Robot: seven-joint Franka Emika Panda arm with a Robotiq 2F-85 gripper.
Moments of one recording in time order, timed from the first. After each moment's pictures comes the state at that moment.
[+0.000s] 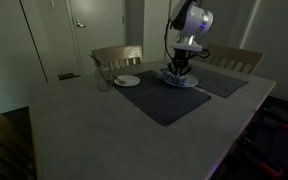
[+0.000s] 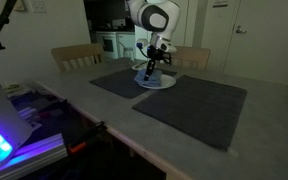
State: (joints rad) arm -0.07 0.59 -0.08 -1.95 0.43 2.29 0.50
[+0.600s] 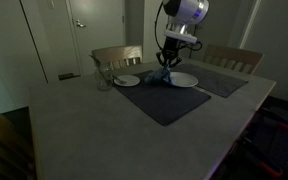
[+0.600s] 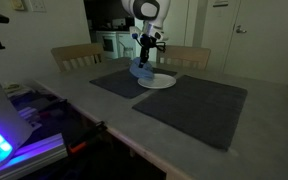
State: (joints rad) arm -0.04 0.50 -0.01 -1.95 0.45 2.33 0.36
